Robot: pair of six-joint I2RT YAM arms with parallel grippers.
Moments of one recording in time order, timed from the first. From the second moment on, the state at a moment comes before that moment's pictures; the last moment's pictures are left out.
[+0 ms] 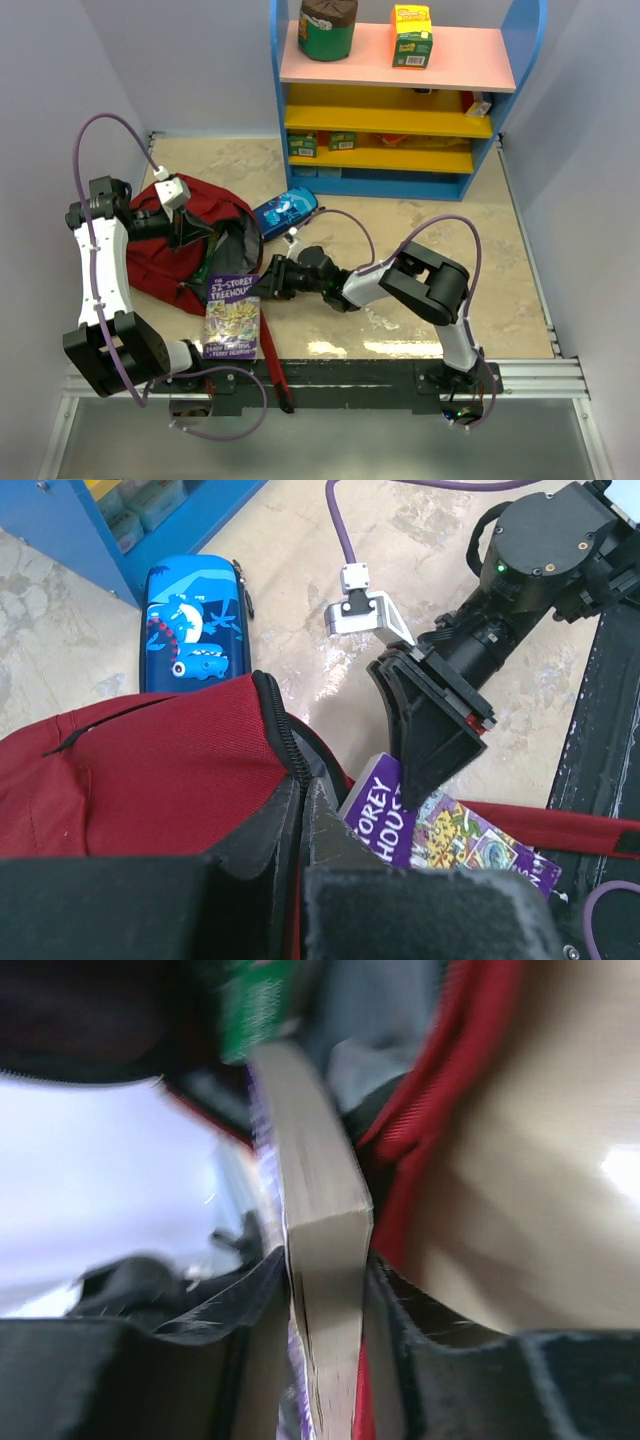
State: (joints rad) left arm 0.38 1.29 1.25 -1.31 1.21 1.26; right arm 1.02 2.03 0.92 0.76 -0.24 1.17
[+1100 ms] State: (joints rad) left arm 0.38 1.29 1.25 -1.31 1.21 1.26; right arm 1.15 1.84 0.98 0.40 -0.20 0.91
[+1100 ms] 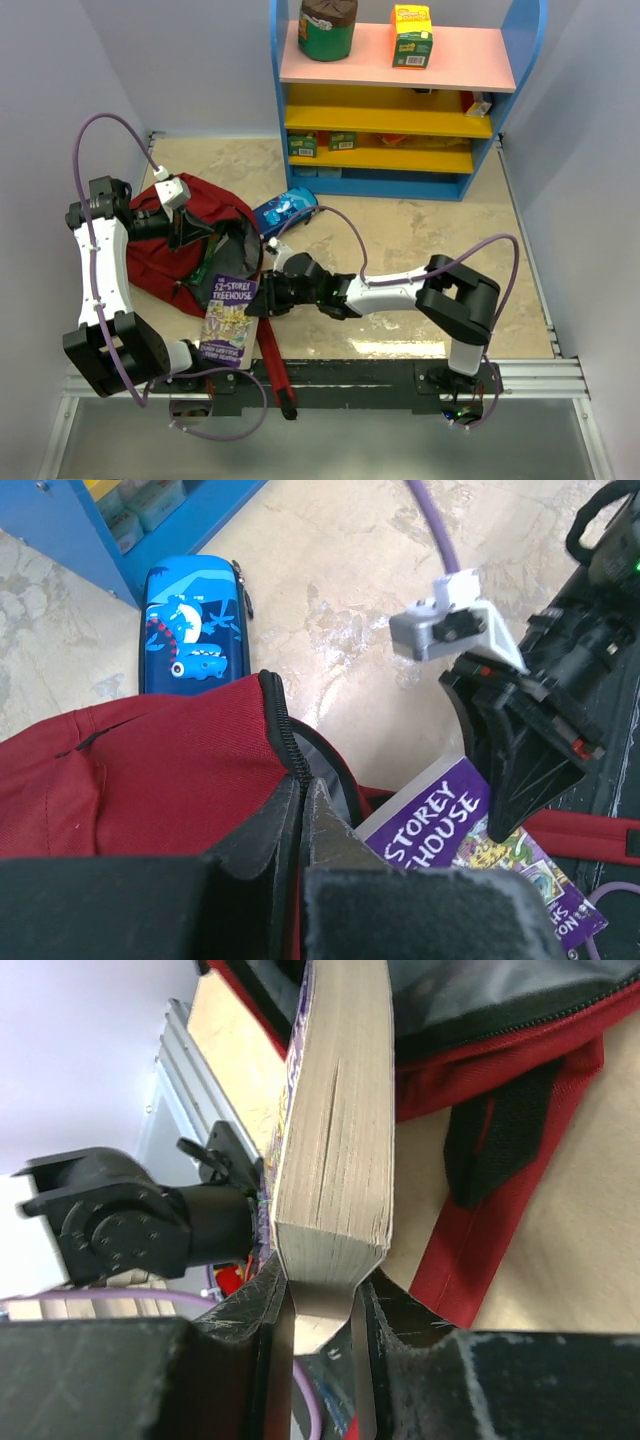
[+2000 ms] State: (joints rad) left arm 0.38 1.28 1.25 -1.30 1.20 1.23; right arm 0.77 2.35 1.31 1.14 -0.82 1.43
